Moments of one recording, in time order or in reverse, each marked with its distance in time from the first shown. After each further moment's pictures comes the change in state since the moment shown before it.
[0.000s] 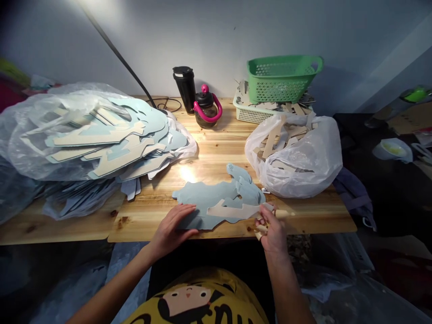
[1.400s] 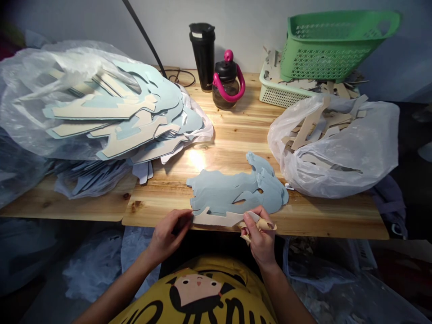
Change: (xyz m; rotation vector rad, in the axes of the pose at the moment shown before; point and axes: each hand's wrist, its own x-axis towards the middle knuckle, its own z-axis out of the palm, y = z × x) left_hand -0.052 -0.003 -0.013 -0.087 0.053 -0.255; right_hand -0.049 0.064 0.018 -0.348 -0.307 -0.065
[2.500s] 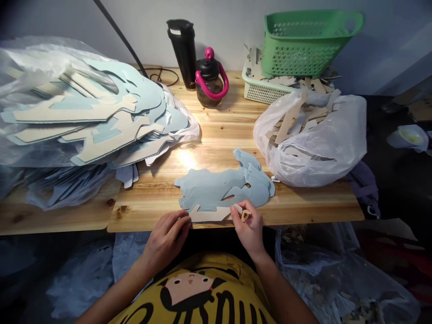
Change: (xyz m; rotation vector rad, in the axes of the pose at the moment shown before) left_hand 0.007 0.024 0.011 0.275 -0.028 0.191; right_hand 0.005 -0.017 0.002 -0.551 0.024 -0.180
